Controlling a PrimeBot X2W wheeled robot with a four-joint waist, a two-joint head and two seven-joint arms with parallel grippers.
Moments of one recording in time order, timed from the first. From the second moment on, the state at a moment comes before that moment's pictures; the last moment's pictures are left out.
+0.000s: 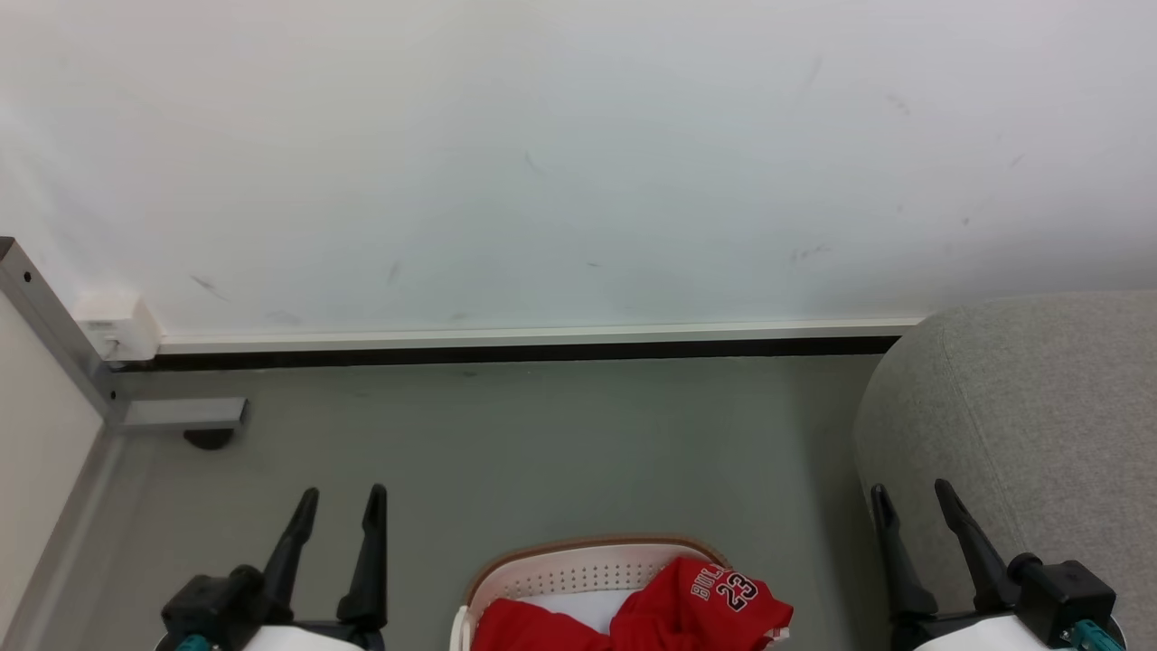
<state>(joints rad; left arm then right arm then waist) -0.03 0.07 -0.04 0.15 -0.27 -0.11 -0.21 -0.10 -0.06 0.14 0.29 0.35 0.13 -0.24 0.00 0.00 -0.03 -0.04</state>
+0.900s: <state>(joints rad) -0.02 0.05 -0.02 0.13 -0.15 -0.13 -0.26 -0.12 -0.05 0.15 0.29 0.21 0.13 -0.26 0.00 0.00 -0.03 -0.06</state>
